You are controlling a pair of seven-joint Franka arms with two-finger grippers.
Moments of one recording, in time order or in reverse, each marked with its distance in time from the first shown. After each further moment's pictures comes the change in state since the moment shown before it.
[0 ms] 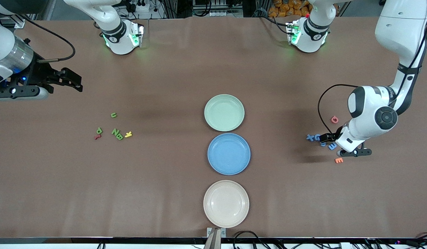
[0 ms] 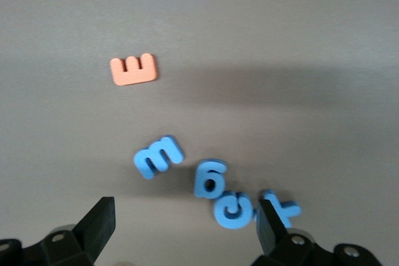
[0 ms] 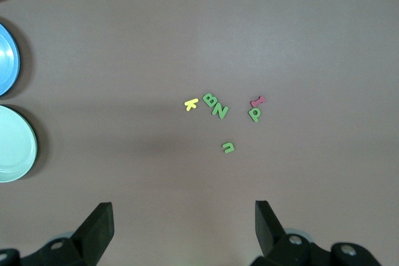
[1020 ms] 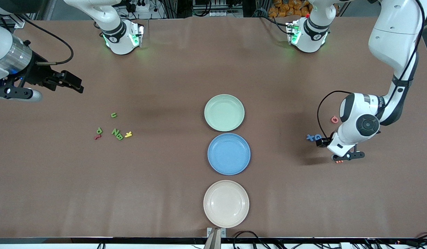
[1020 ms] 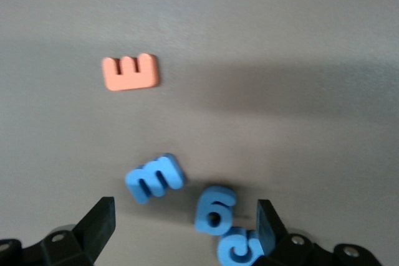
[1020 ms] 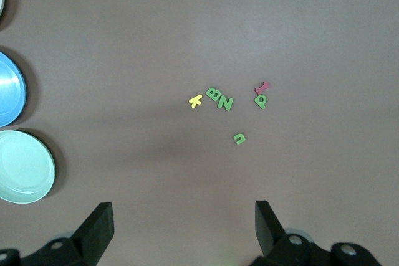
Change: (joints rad) left arm -0.029 0.093 0.000 0.046 0.178 0.012 -0.216; right arm -0.008 0.000 -0.005 0.000 0.035 -0.008 0.145
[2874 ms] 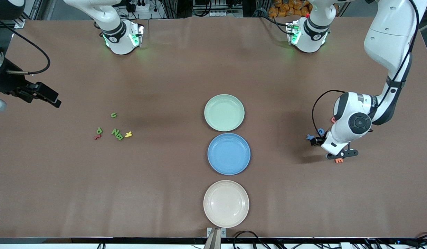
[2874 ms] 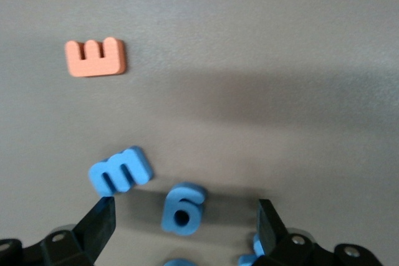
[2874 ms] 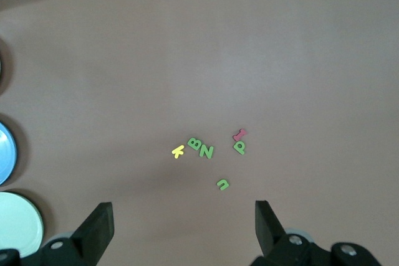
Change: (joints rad) left arm -0.010 0.006 -0.013 -0.036 -0.002 0.058 -0.060; right arm 0.006 0.050 -0.070 0.079 -0.055 0.102 0.007
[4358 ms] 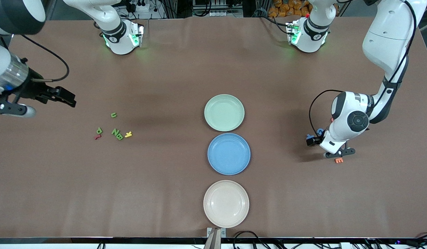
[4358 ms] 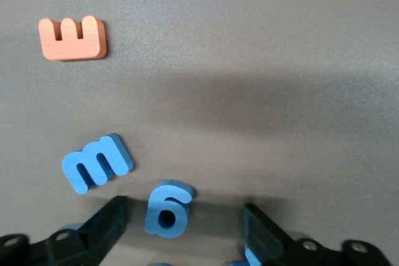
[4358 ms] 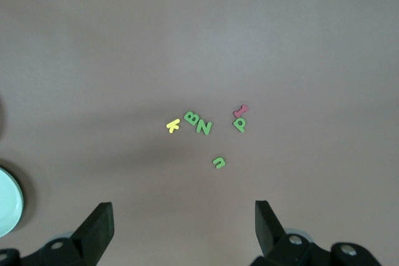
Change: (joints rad) left arm 0.013 0.009 -0.010 -0.035 -0.021 0.061 -0.008; right arm 0.033 0.033 0.009 -0.042 -0.018 -0.041 -0.018
